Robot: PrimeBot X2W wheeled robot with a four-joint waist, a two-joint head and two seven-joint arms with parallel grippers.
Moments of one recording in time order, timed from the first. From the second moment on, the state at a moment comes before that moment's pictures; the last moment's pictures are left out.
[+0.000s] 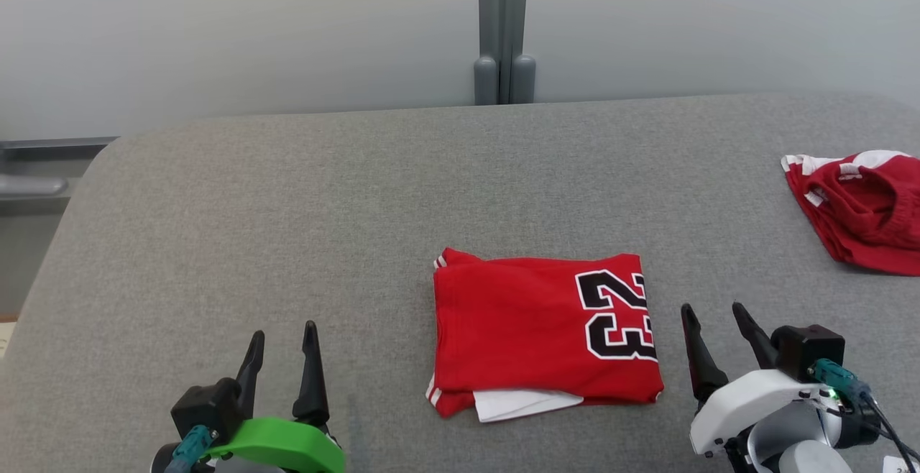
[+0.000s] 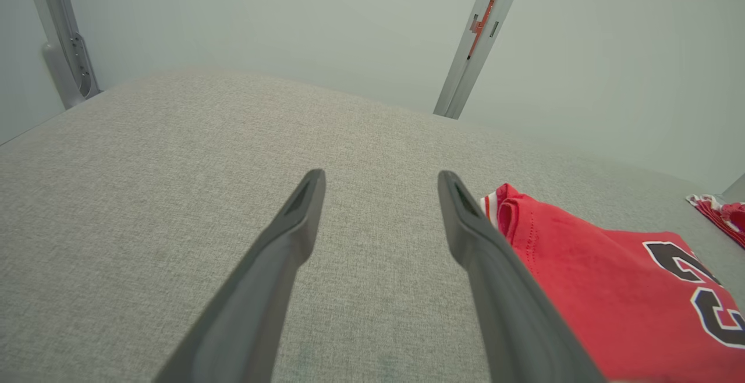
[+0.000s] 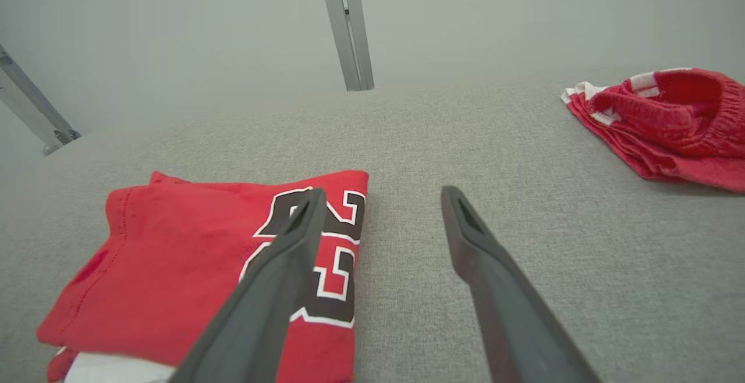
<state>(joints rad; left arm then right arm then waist) -0.04 0.11 -0.28 0.29 -0.50 0.10 -0.26 -0.02 -0.05 0.01 0.25 0.19 0.13 -0.09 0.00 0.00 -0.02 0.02</state>
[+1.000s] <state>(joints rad) -0.05 0.11 -0.20 0.23 -0.44 0.08 -0.26 -0.18 -0.05 -0.06 0.49 0.16 0.13 0.19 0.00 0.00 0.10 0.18</state>
